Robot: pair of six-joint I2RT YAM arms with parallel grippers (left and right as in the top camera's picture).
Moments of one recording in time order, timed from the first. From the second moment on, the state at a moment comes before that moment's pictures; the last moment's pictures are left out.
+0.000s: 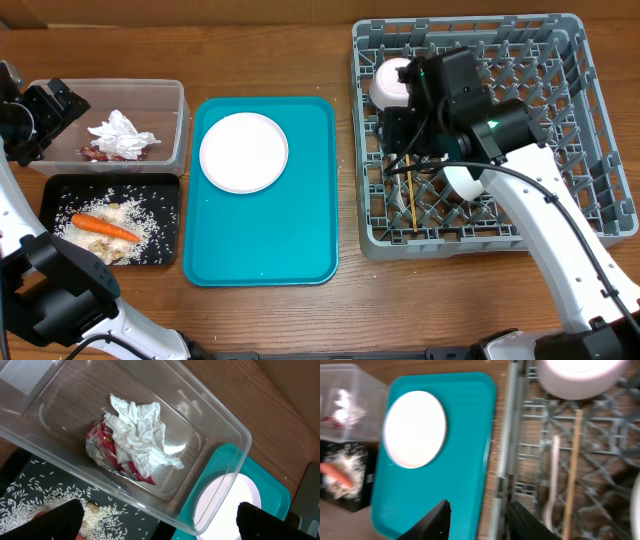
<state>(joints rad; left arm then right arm) 0.61 1.92 1.92 -1.17 0.36 -0.13 0.38 1.56 1.54 -0.97 -0.23 0.36</state>
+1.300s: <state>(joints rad) 0.61 1.92 1.92 -1.17 0.36 -0.13 0.76 2.13 1.55 -0.39 0.07 0.53</state>
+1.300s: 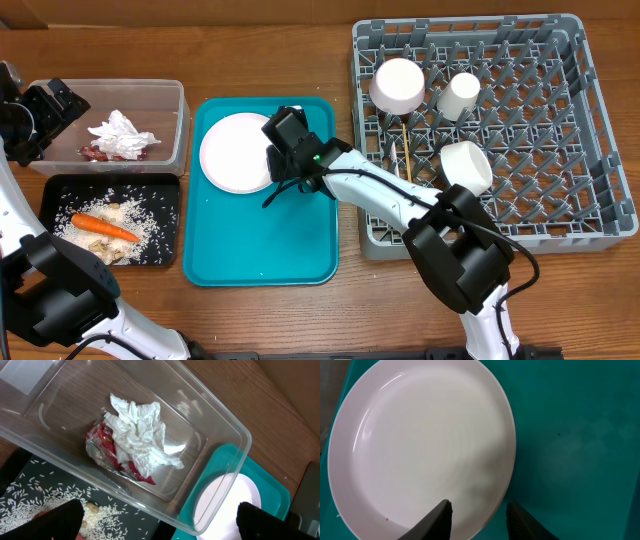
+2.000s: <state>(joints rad) 0.61 1.92 1.92 -1.17 0.36 -0.13 0.76 2.21 1.55 -0.35 0.14 0.53</state>
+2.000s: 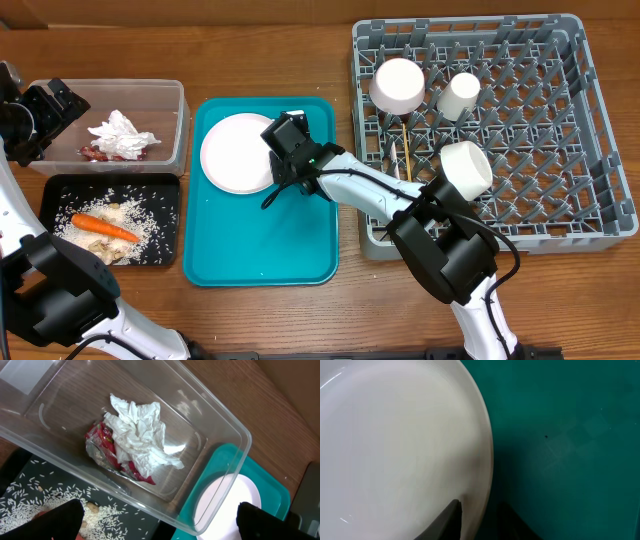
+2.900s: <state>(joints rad) 0.61 1.92 1.92 -1.17 0.36 -0.13 0.76 2.21 1.55 -0.34 0.15 0.54</state>
